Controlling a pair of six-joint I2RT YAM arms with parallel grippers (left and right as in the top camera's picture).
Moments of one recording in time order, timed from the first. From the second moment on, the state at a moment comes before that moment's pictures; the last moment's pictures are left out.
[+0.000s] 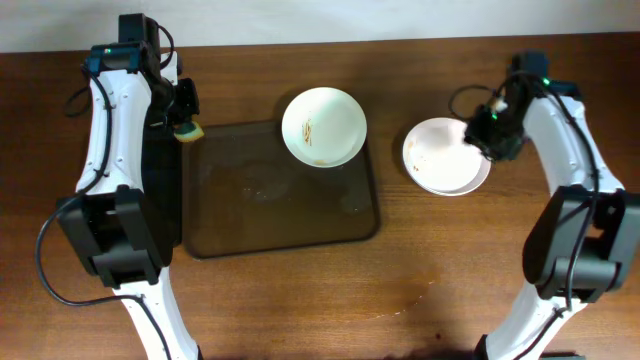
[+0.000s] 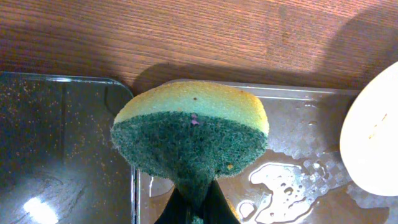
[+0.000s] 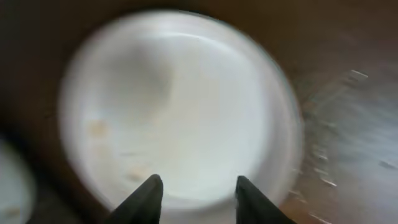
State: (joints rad) left arm 0.07 2.20 2.13 -1.24 0.10 -0.11; right arm -0.13 2.00 1.65 -0.97 -0.16 0.42
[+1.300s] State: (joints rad) left arm 0.04 2.20 2.03 -1.20 0.18 -0.20; right arm 0.47 2.28 1.73 -0.59 -0.25 0.25
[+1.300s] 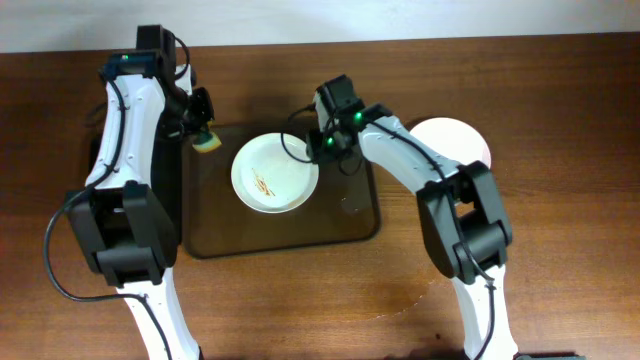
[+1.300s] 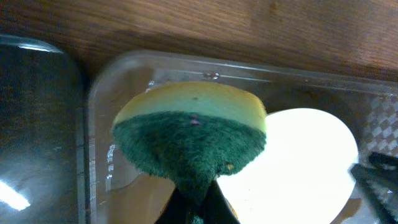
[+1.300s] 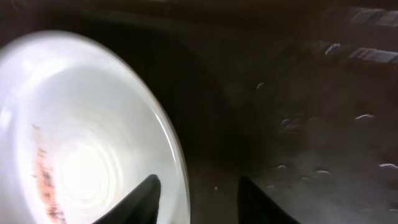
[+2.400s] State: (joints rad) left arm -0.16 2.15 1.49 -0.66 0.38 -0.06; right arm 0.44 2.29 1.71 -0.61 -0.34 0.61
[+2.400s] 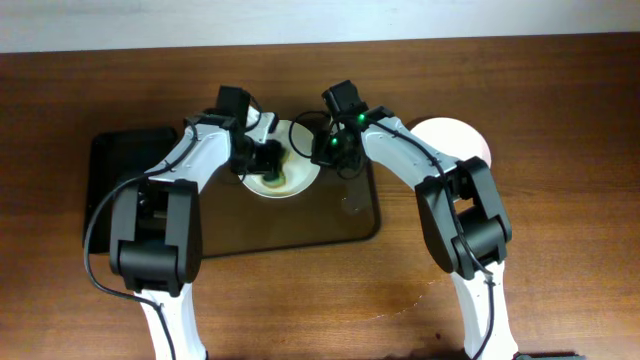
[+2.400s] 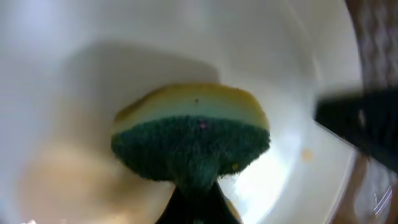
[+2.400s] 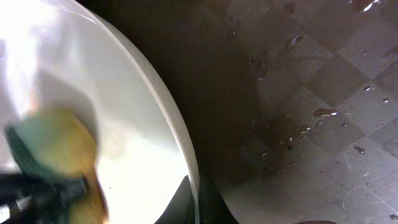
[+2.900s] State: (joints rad) left arm -0.10 2.17 1.48 -0.63 0.58 0.13; right arm 0.41 2.29 1.66 -0.56 -0.46 0.60
